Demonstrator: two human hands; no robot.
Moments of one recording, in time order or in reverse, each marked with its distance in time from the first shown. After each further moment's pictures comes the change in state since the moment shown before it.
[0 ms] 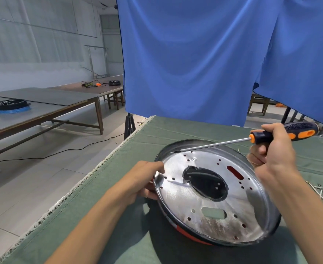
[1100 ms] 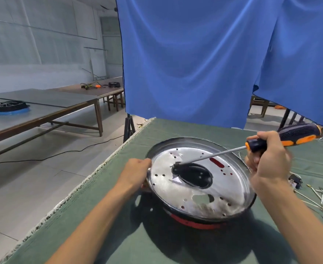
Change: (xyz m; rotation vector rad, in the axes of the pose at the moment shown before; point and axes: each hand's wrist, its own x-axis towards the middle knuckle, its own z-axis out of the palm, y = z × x) left_hand 0.035 -0.011 -0.013 0.286 0.315 0.326; right_hand -0.003 0.020 0.003 -0.007 0.000 -0.254
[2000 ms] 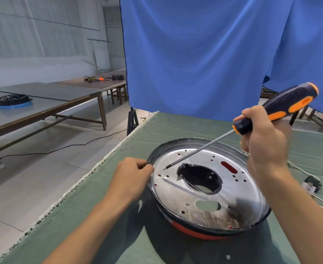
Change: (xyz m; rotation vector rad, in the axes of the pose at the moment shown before) left_hand -0.002 -0.013 -0.005 0.245 0.107 0.220; right_hand 0.003 -0.003 0.044 -0.149 -0.176 -0.159
